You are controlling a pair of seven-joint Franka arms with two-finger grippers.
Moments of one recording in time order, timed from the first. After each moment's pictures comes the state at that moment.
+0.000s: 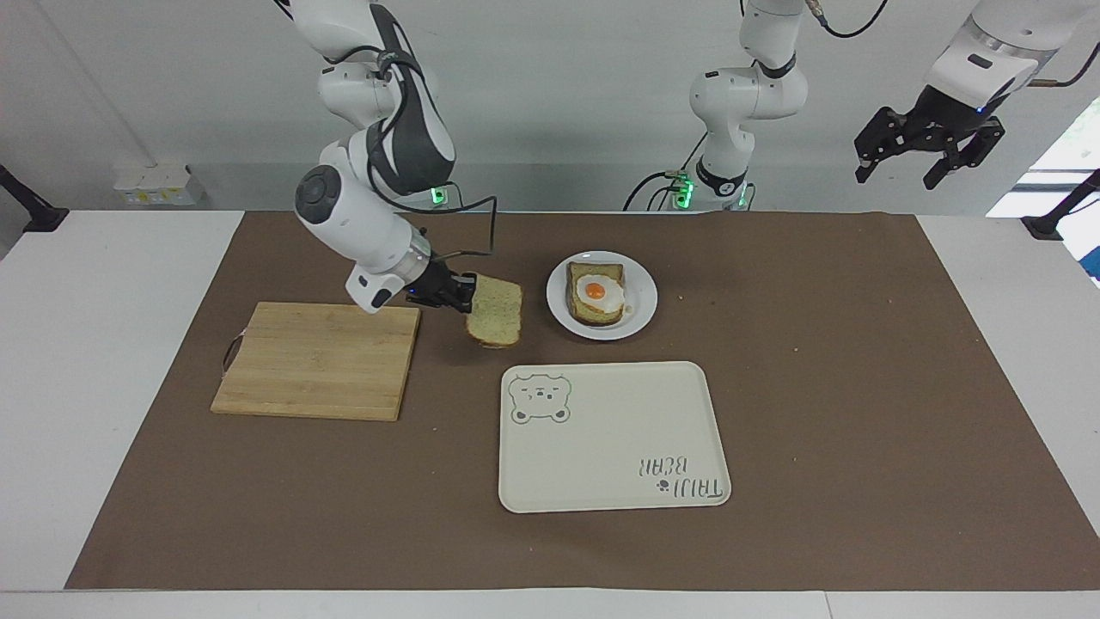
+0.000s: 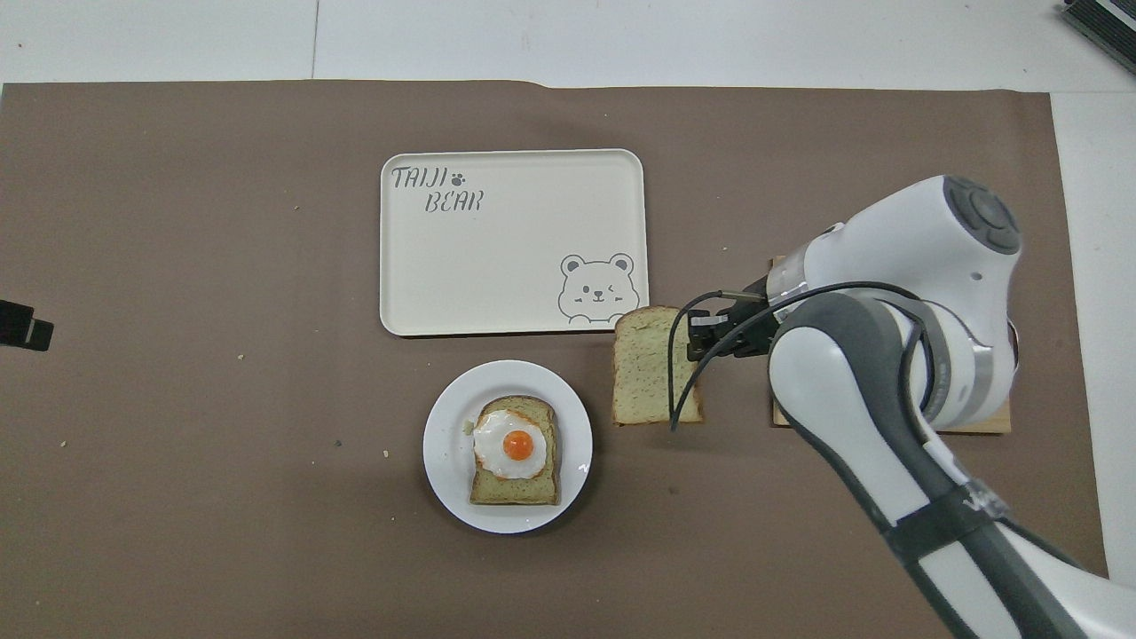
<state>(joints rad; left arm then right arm) -0.02 -0.03 0.00 -1.41 -0.02 1.33 0.13 0.17 0.15 0.12 -1.91 0.44 1.95 0.19</state>
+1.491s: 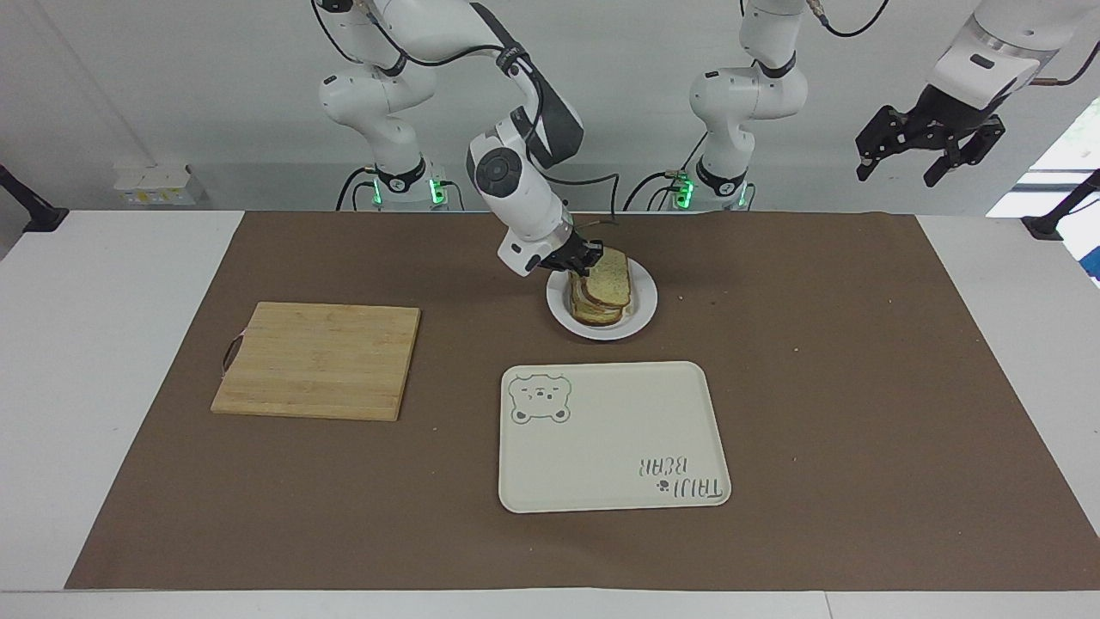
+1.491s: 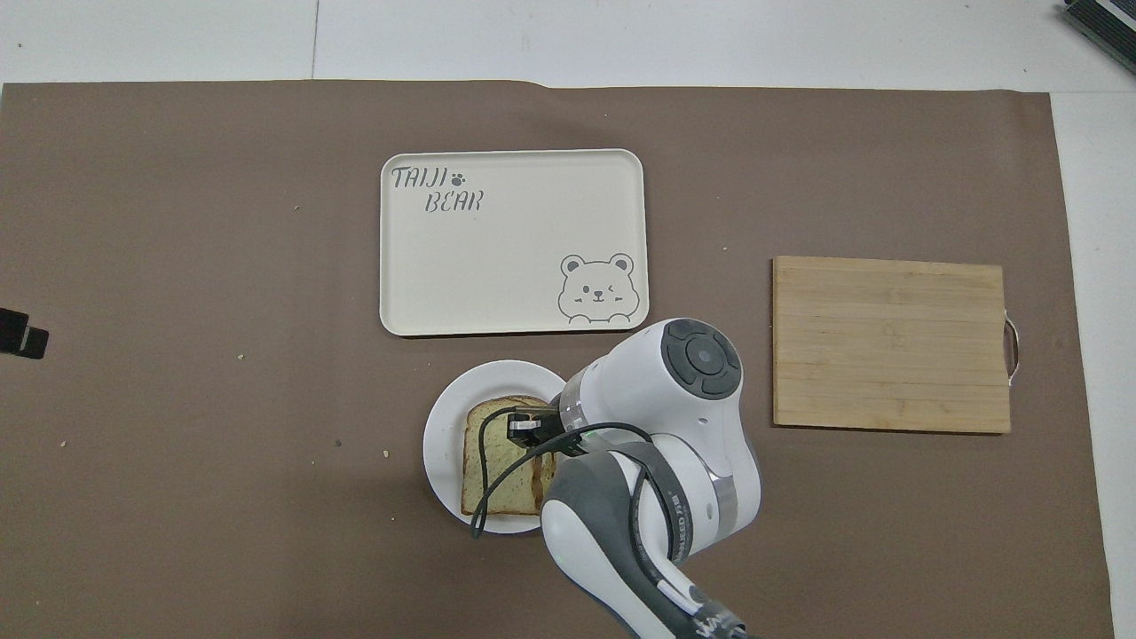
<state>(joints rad) -0.01 -0.04 0.00 -1.41 -0.02 1.31 0.13 0.52 0.20 0.12 -2.03 0.56 2.21 0.39</state>
